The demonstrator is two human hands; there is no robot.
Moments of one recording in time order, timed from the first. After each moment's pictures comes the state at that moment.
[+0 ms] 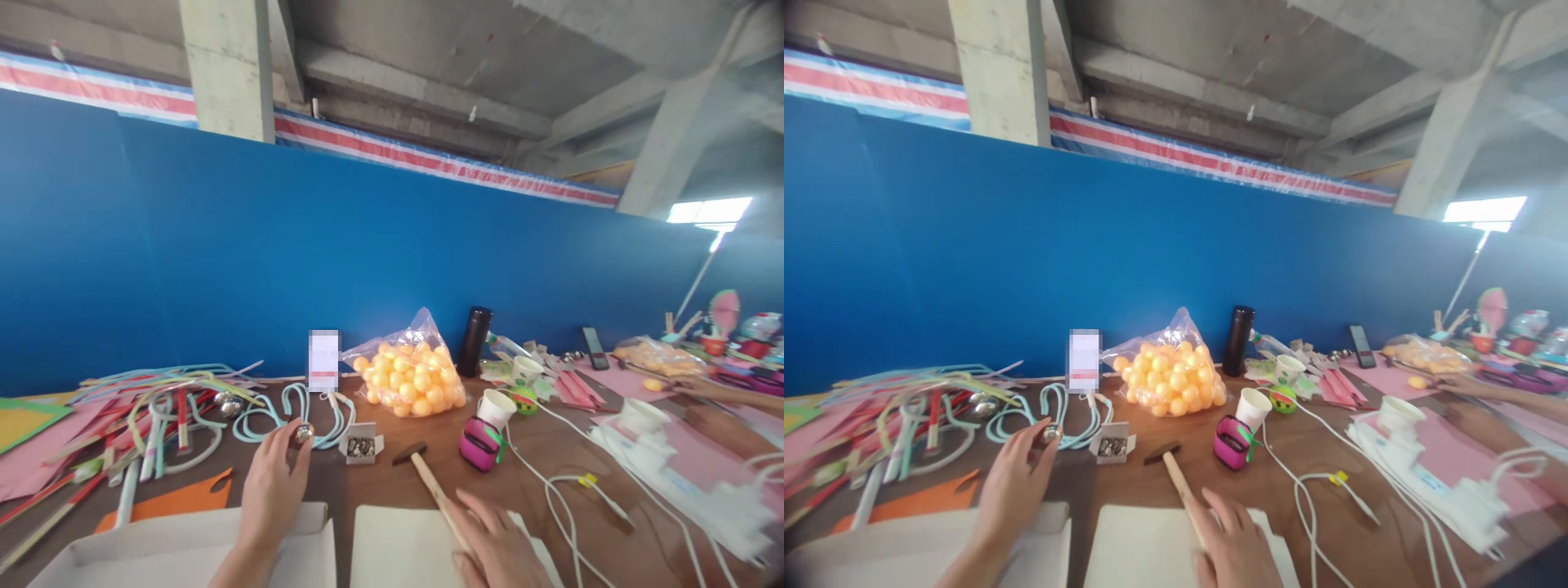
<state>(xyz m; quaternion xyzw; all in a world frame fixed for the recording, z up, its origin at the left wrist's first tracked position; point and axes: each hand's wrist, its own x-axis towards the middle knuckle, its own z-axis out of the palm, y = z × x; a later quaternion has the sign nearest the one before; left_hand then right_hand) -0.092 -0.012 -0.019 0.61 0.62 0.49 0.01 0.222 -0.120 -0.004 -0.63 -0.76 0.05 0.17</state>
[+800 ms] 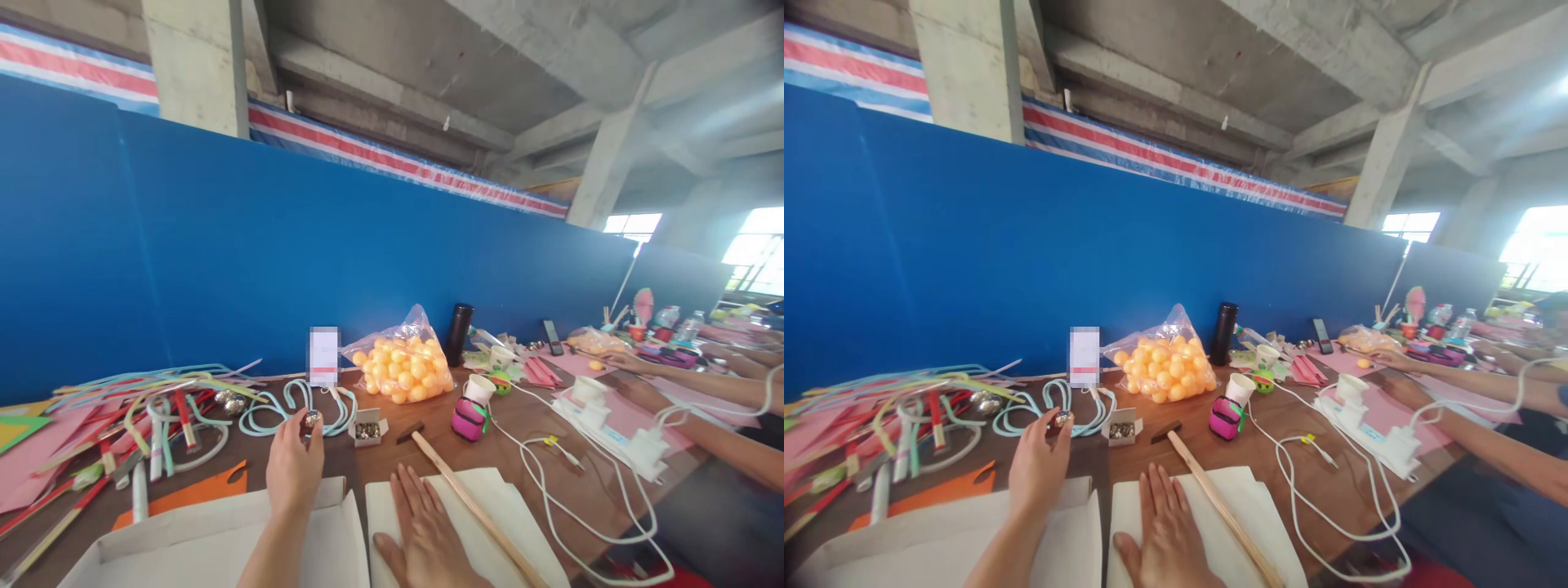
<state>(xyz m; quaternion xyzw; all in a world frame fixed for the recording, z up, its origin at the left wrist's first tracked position) -0.087 -0.013 -0.008 0.55 0.67 0.49 0.09 0.125 -0.116 -0.046 -0.60 -0.79 0.07 0.13</state>
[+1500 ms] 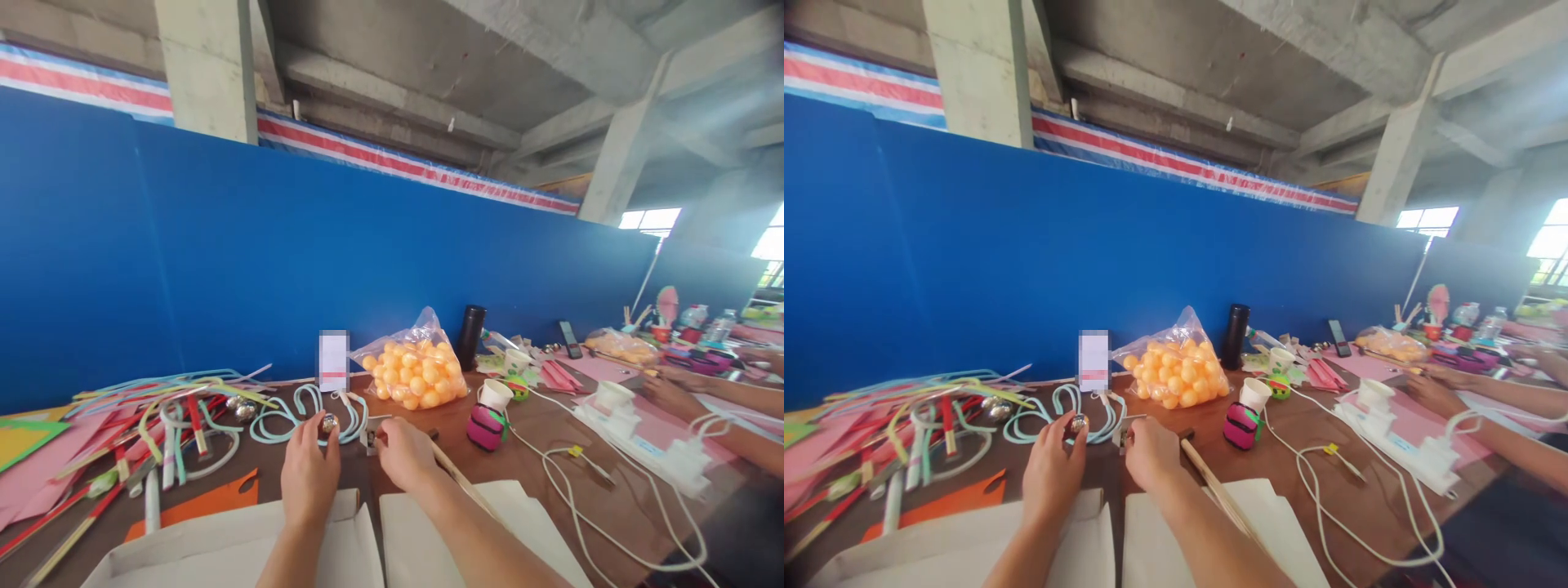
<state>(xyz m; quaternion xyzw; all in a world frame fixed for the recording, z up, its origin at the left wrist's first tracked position) -0.084 -0.008 -0.012 0.59 0.63 0.50 0.00 0.079 -0.015 0.023 -0.67 -0.71 0.02 0.22</state>
